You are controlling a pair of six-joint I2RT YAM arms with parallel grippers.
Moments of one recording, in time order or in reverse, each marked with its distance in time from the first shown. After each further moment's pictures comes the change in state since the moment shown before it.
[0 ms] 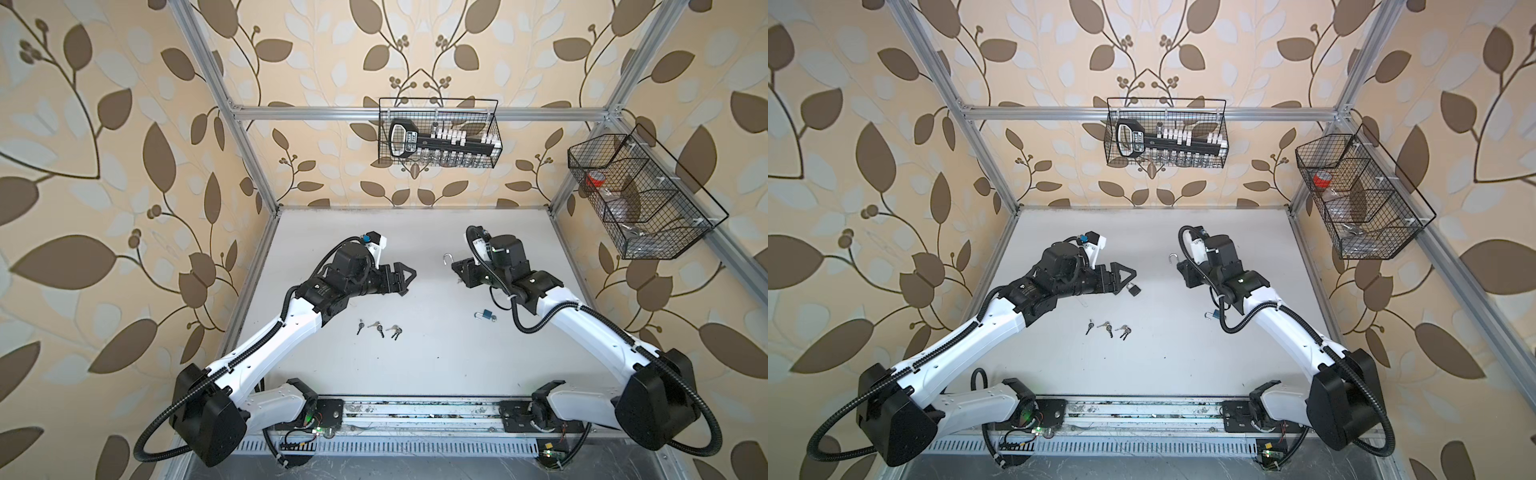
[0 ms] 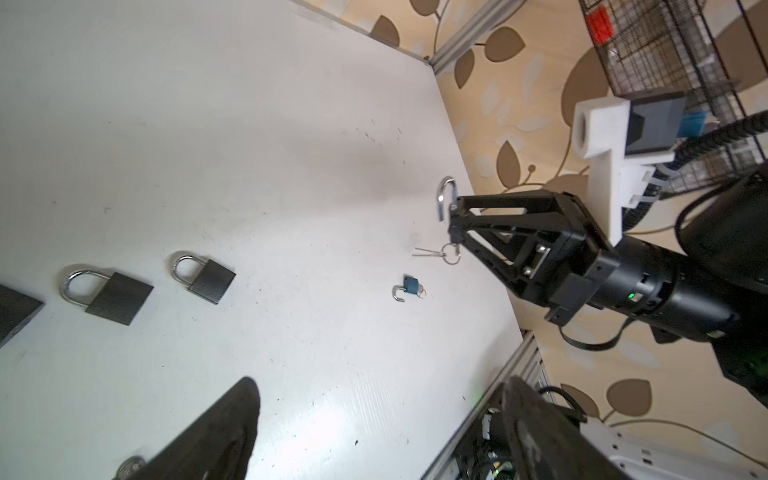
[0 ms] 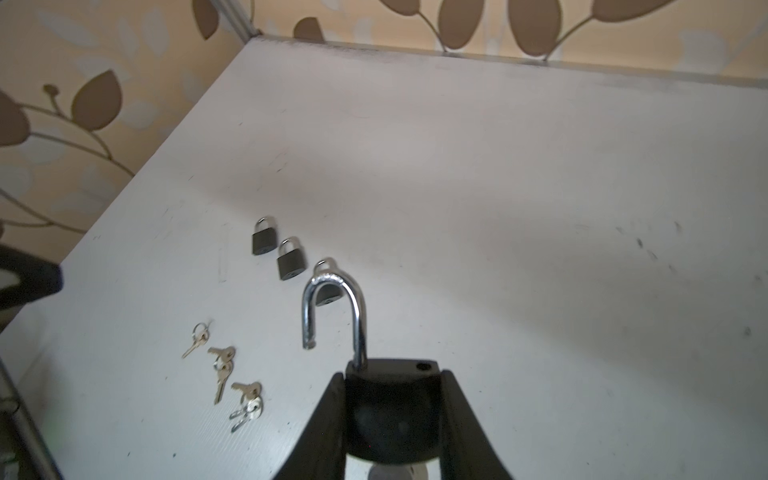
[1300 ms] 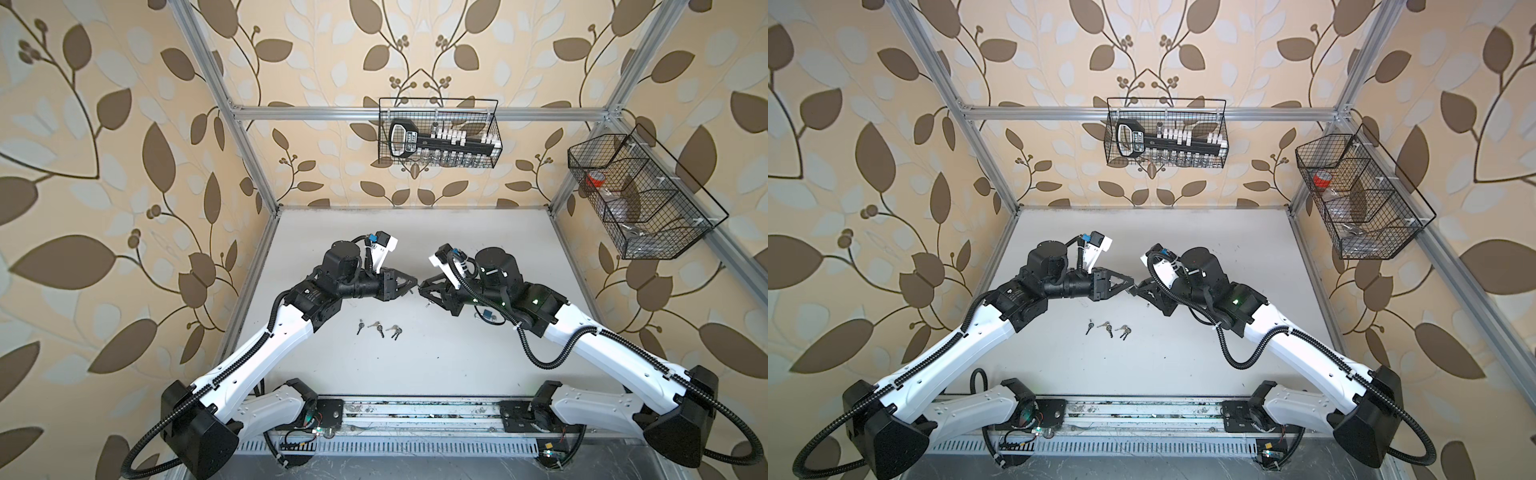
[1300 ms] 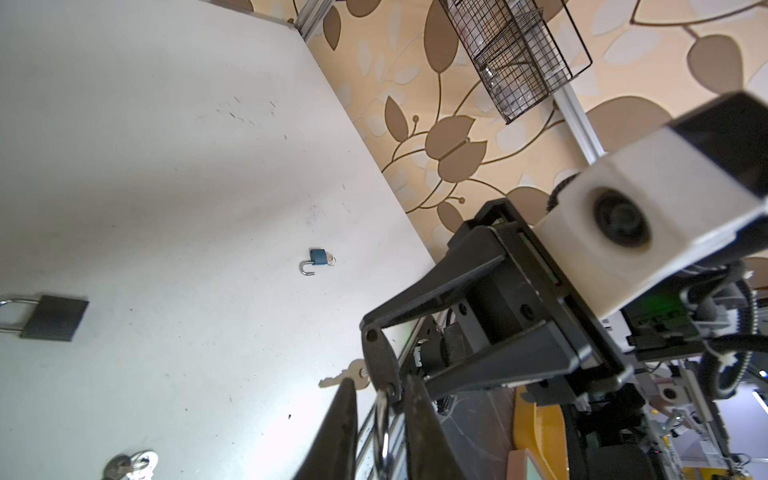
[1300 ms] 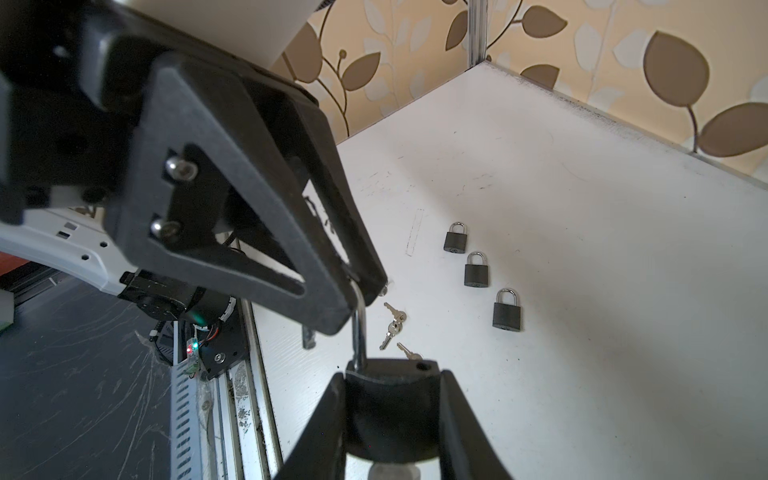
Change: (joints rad) left arm -0.003 -0.065 0.005 0.050 0.292 0.062; right arm 0.288 -0.115 0.066 -0.042 -0.164 -0.106
